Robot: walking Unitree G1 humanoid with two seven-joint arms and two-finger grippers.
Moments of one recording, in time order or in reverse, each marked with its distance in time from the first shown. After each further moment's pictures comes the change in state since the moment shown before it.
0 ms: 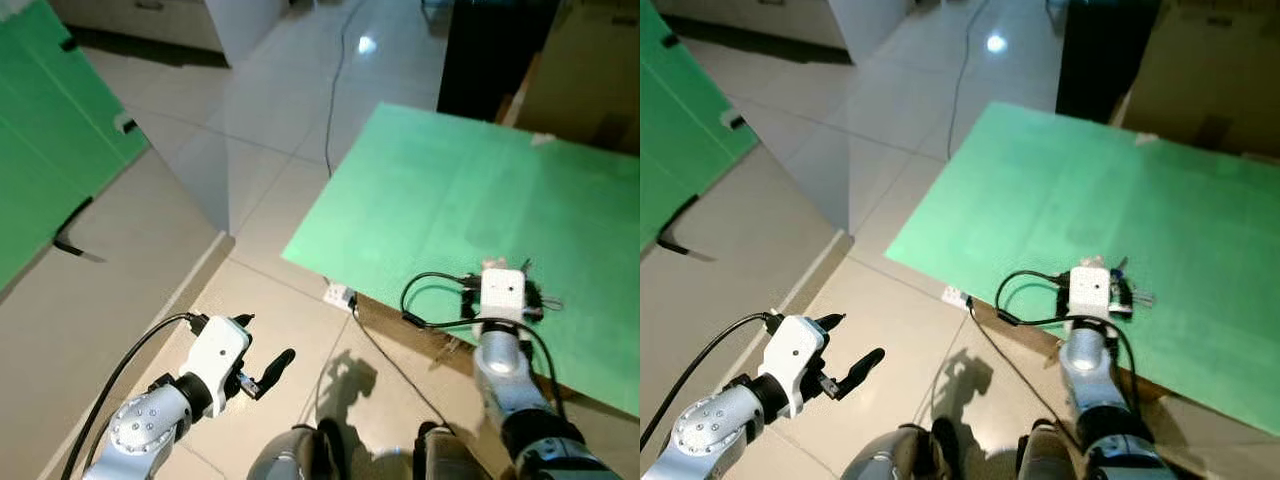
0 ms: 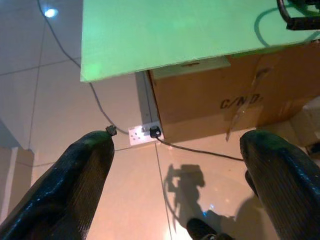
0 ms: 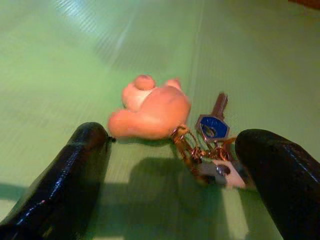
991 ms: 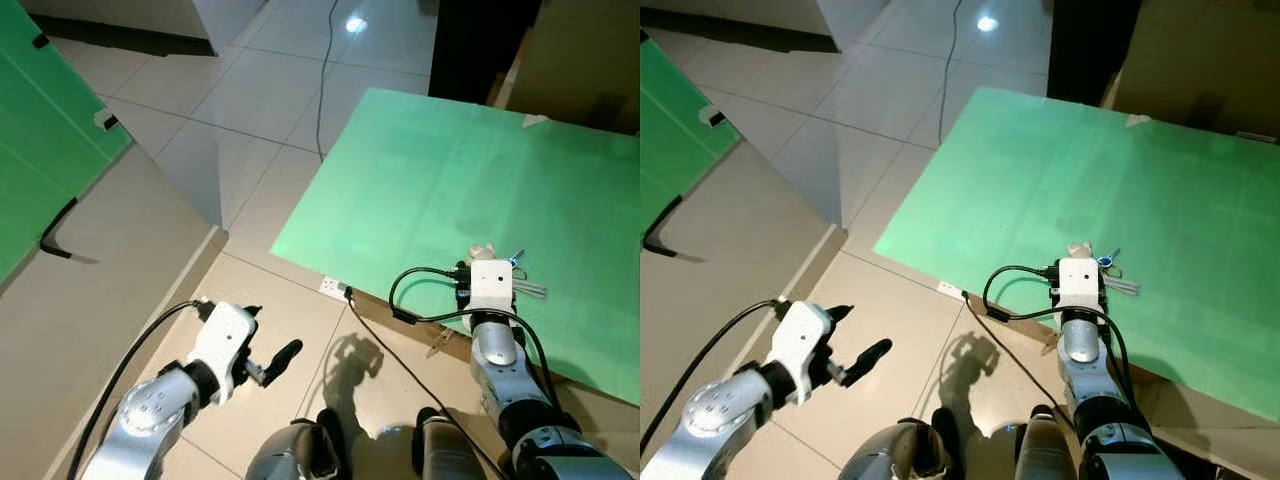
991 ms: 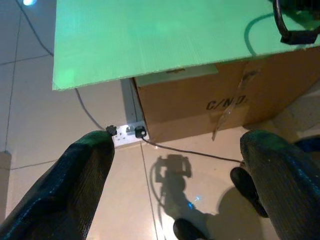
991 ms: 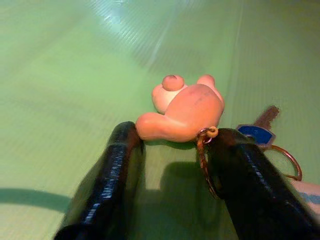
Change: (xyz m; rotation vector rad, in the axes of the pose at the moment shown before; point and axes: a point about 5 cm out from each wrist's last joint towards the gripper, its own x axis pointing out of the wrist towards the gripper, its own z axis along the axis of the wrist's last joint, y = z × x) left arm 0.017 0.003 0.008 -0.046 -0.008 -0.031; right arm 0.000 0.023 0.013 0.046 -0.065 0.194
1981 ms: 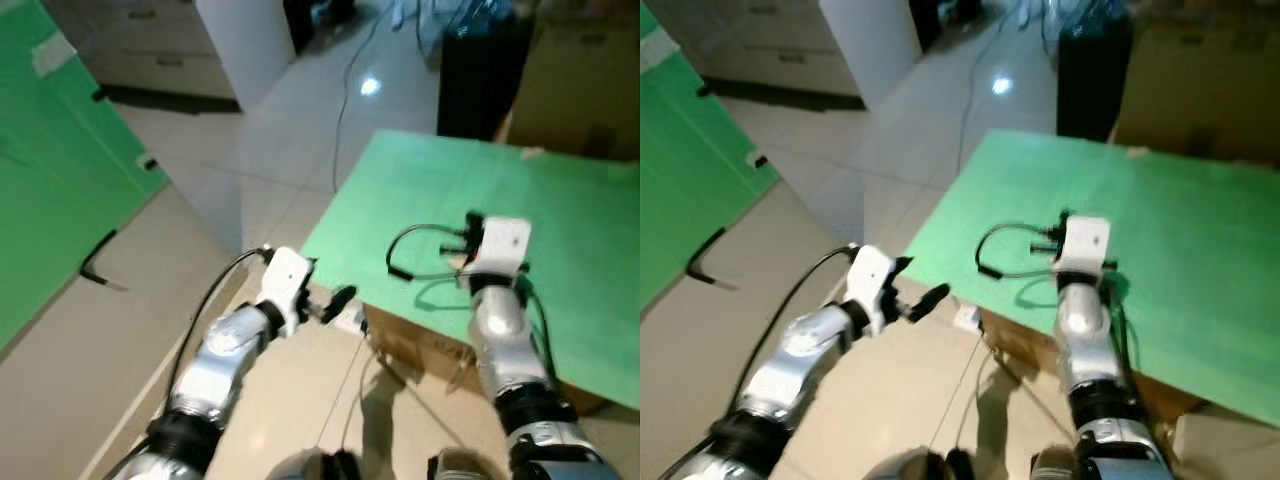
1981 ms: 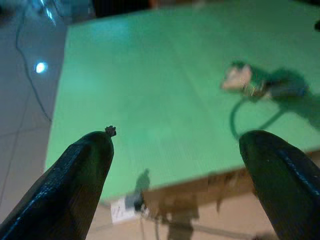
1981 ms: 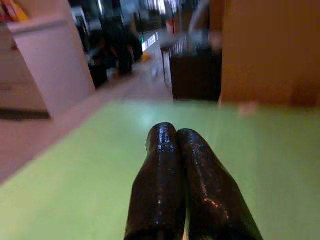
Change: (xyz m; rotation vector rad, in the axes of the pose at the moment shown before) left arm 0.097 -0.005 0.037 -0.067 -0.162 -0.063; right arm 0.013 -0.008 0.077 0.128 -0.296 0.044
